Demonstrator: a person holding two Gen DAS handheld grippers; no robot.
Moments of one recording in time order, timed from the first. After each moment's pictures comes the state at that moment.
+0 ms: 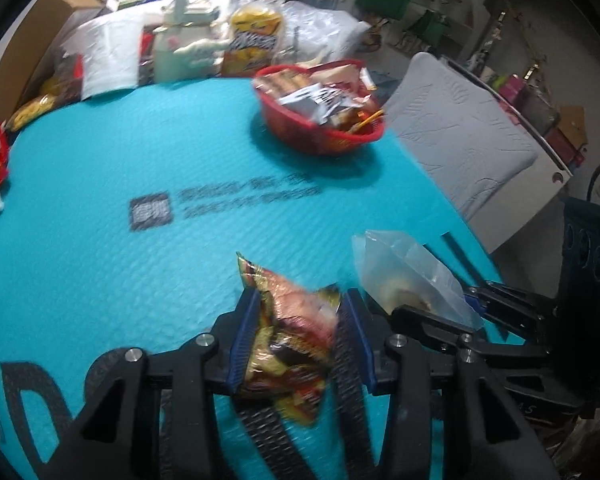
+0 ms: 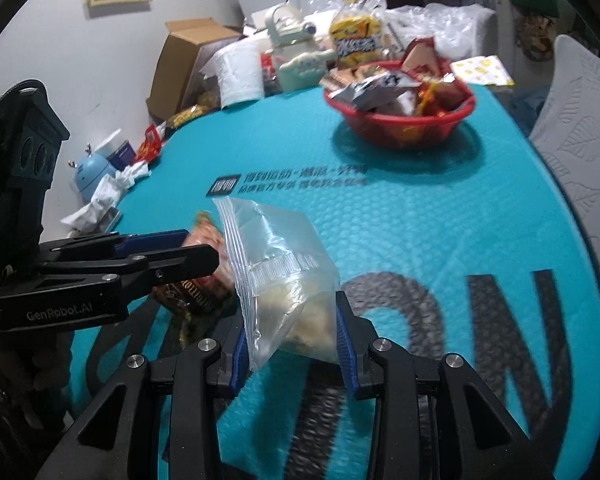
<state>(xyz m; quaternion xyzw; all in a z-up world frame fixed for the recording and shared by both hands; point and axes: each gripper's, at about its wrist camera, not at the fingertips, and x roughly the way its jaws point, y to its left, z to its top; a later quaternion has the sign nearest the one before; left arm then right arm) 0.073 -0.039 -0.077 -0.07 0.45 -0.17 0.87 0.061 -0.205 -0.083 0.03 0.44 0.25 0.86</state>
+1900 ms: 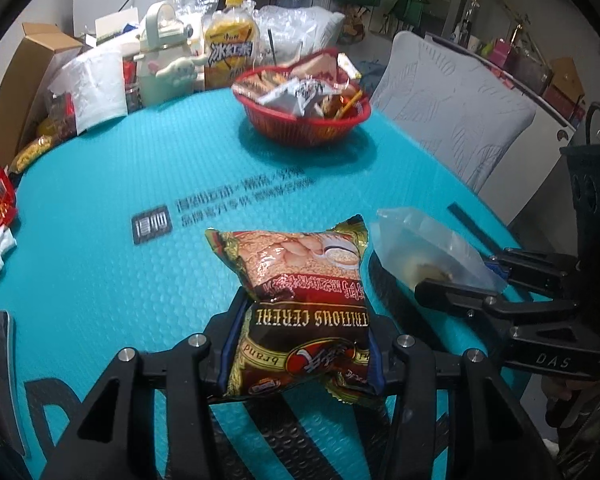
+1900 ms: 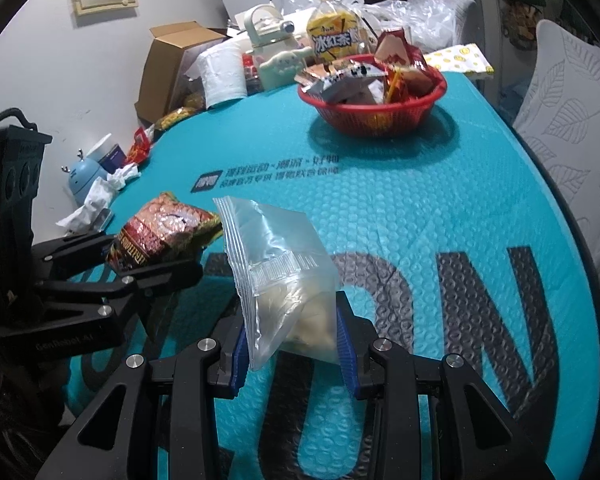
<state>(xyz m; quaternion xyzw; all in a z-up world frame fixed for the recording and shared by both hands) 0.062 -0.053 -0.080 0.01 0.44 -0.17 0.88 0.055 -0.224 -0.085 0.04 0.45 0.24 0.86</state>
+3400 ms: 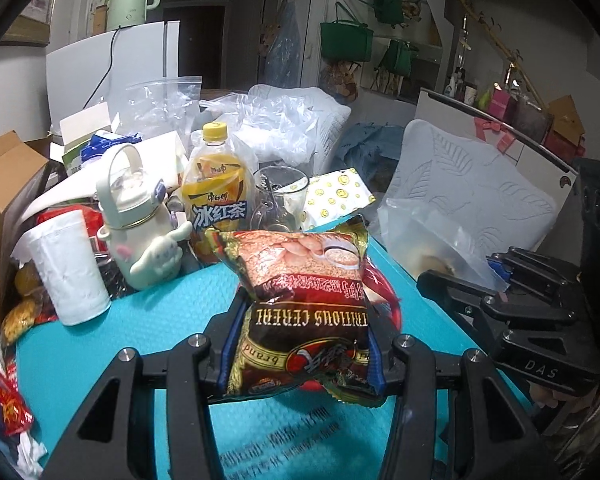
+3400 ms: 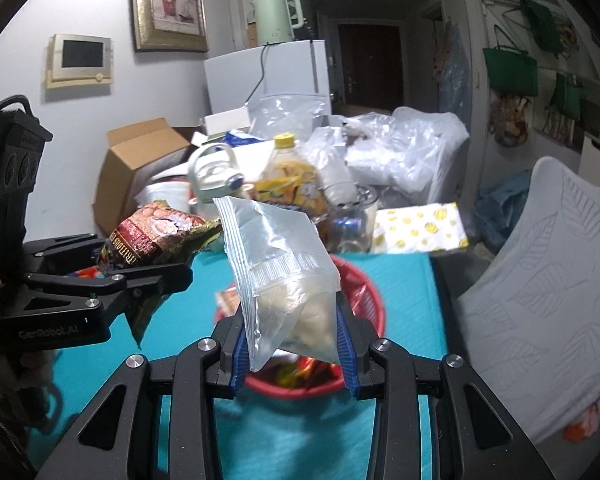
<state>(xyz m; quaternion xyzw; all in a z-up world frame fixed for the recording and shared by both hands) 0.245 -0.077 0.019 0.02 0.34 -0.18 0.92 0.220 -0.248 0.021 -0.01 0.31 0.20 0.93</state>
